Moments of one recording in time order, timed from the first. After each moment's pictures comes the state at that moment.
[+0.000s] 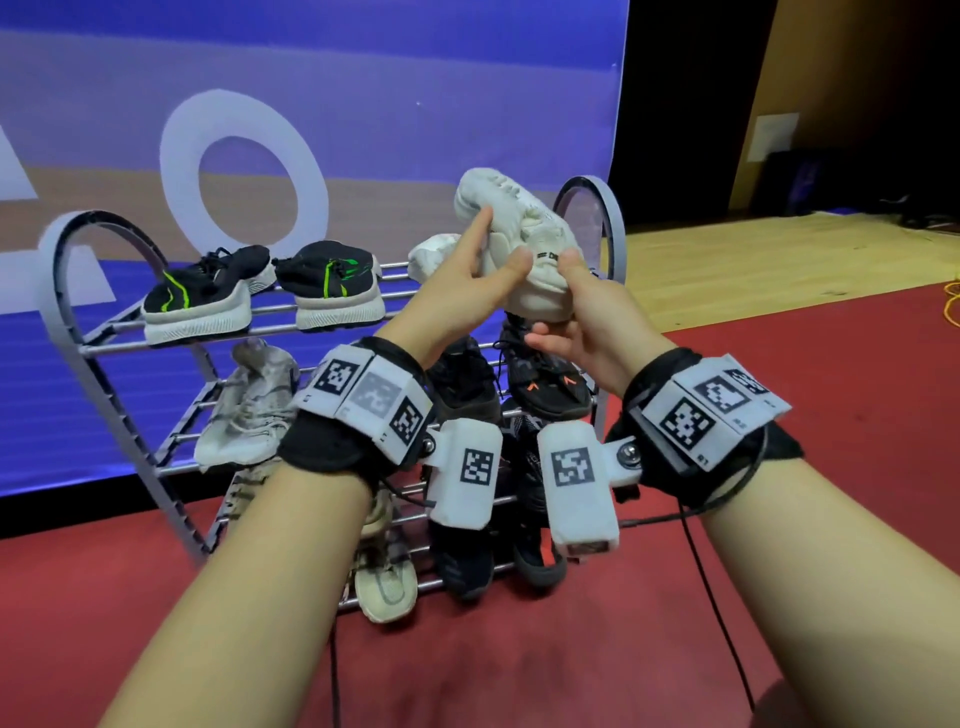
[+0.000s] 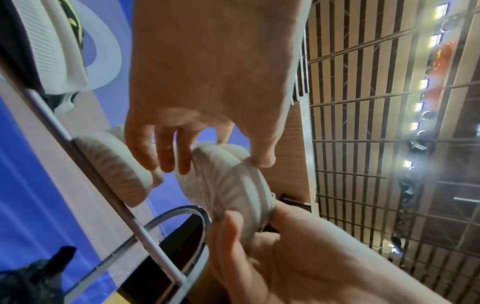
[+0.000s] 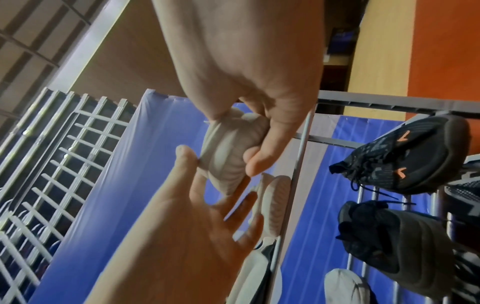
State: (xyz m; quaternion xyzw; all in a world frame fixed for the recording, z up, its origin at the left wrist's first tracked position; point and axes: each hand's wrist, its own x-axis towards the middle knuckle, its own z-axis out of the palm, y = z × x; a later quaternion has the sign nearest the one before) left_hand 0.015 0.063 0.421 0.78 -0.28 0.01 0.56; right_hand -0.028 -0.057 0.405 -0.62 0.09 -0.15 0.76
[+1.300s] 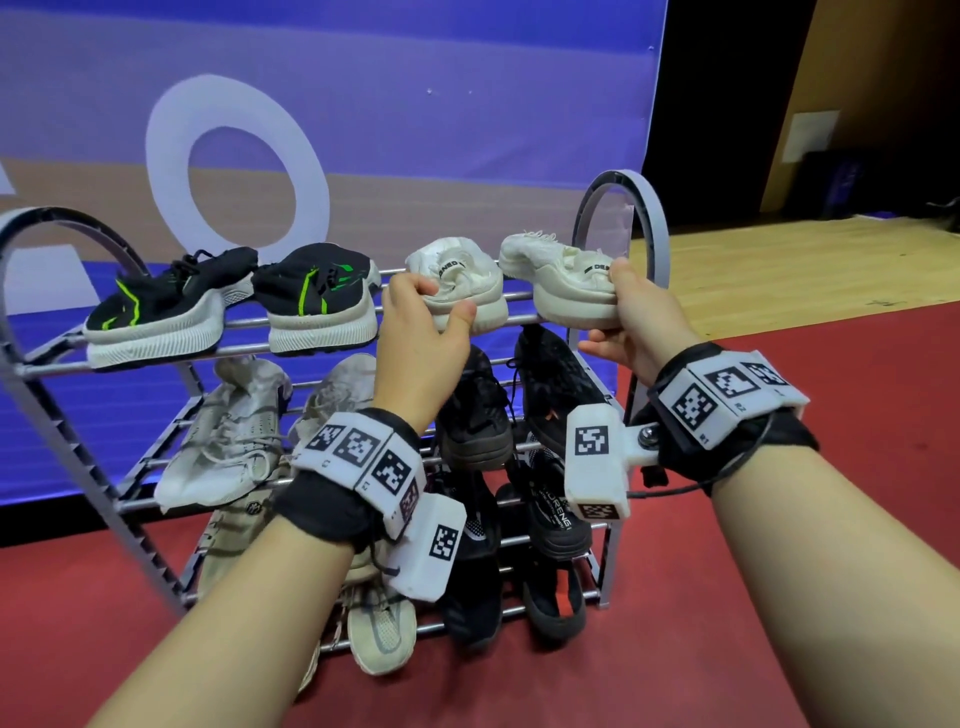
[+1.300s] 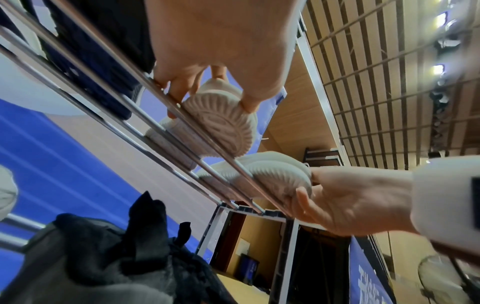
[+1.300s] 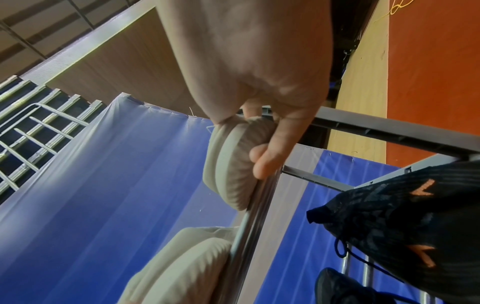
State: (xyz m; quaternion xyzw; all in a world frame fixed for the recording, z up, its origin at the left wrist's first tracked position) left_hand 0.087 0.063 0.360 0.80 -0.16 0.28 0.50; right_hand 0.058 -0.115 0.386 -0.64 0.18 -0.19 0.72
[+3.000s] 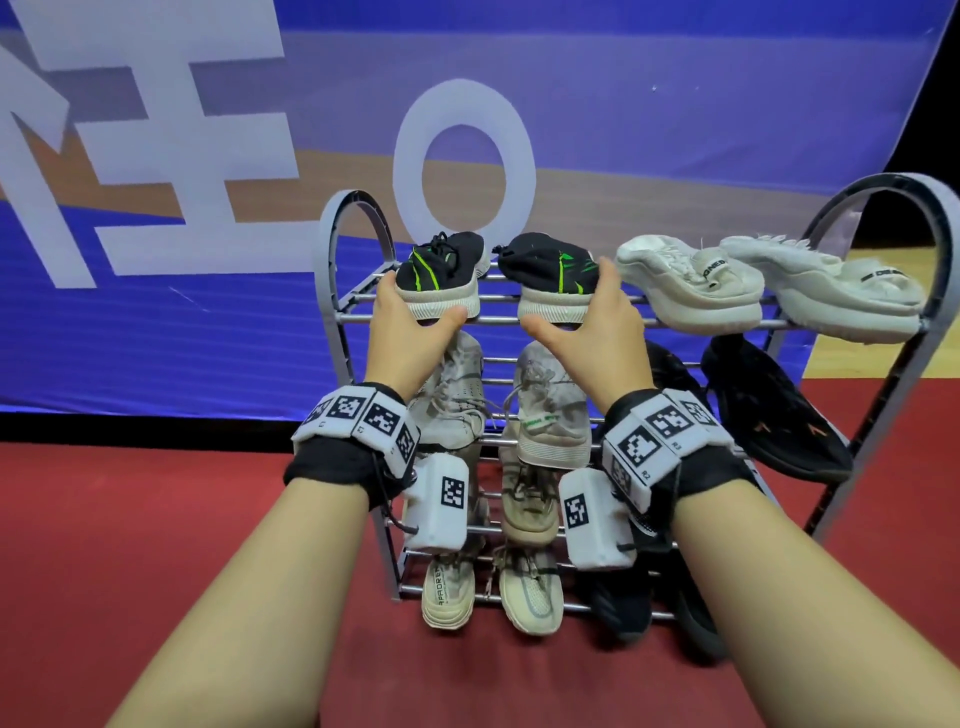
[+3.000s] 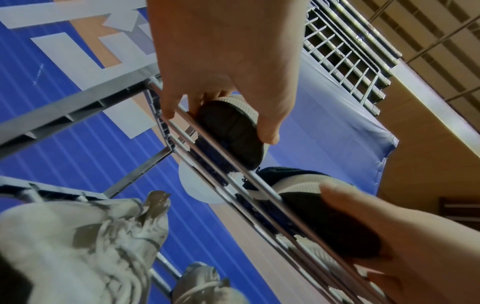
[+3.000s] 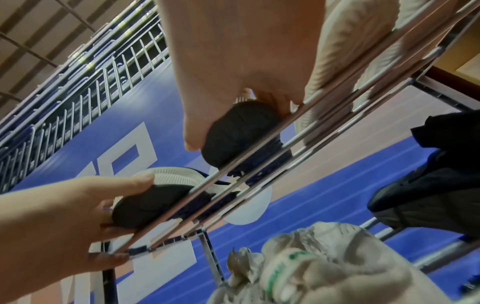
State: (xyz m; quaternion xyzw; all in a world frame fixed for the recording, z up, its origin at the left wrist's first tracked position) left_hand 0.102 0.287 0.359 0.80 -0.03 0.28 0.53; right_hand 0.087 0.107 0.360 -0.86 -0.03 -0.31 0.41
